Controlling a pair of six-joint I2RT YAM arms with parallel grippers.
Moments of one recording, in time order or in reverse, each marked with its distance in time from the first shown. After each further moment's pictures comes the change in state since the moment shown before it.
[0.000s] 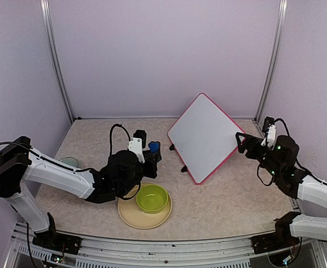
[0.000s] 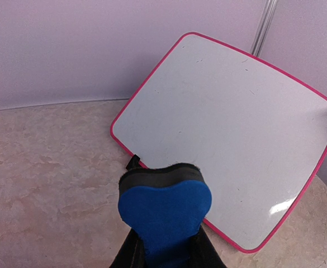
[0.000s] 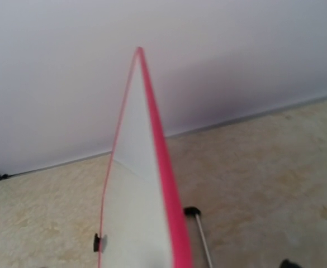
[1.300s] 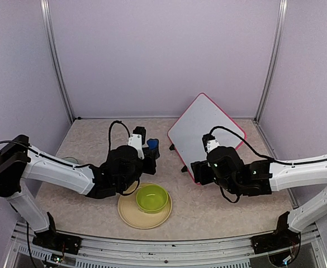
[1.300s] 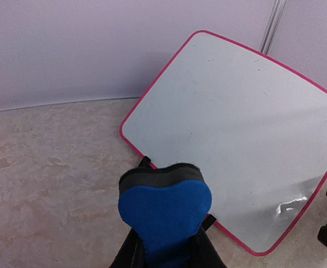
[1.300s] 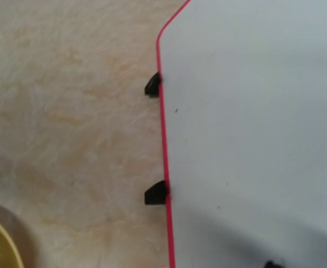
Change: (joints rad) left arm 0.024 -0.002 0.020 -0.048 -0.002 0.016; right arm 0.680 0.405 0.357 -0.469 0.527 0.047
